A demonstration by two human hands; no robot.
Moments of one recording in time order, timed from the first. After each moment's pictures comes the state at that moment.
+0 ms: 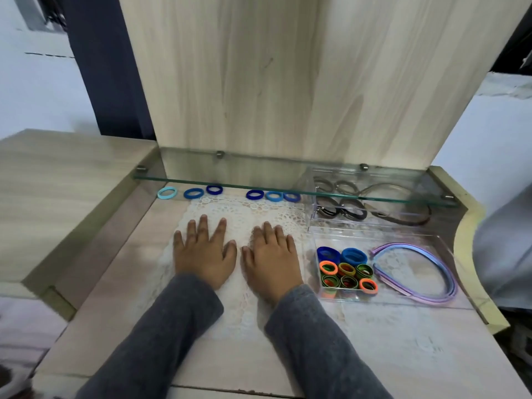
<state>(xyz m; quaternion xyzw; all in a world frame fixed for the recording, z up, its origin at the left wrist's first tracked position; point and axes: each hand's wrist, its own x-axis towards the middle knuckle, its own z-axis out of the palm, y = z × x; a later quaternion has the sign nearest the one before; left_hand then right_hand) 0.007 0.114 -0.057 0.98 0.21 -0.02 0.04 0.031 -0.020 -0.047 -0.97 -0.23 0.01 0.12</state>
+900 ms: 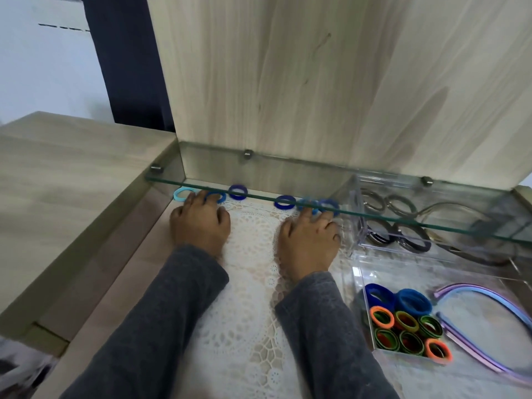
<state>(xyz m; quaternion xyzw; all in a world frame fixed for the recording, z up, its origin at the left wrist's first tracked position) 0.079 0.190 -0.061 0.94 0.26 0.20 0.12 0.116 0.021 -0.050 -0.99 -0.02 -0.08 0.09</state>
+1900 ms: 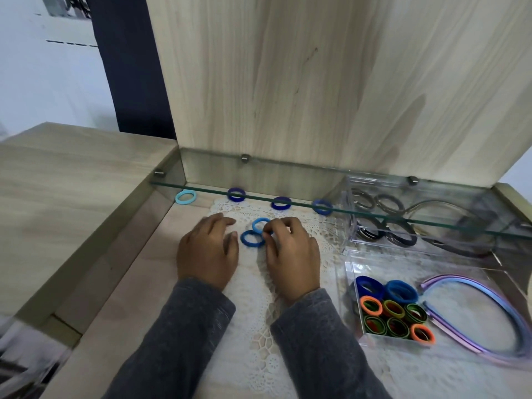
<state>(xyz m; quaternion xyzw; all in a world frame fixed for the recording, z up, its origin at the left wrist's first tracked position) 0.029 0.154 -0.067 0.93 0.17 0.28 0.18 0.080 0.012 -0.061 -0.90 -0.23 -0.21 0.29</state>
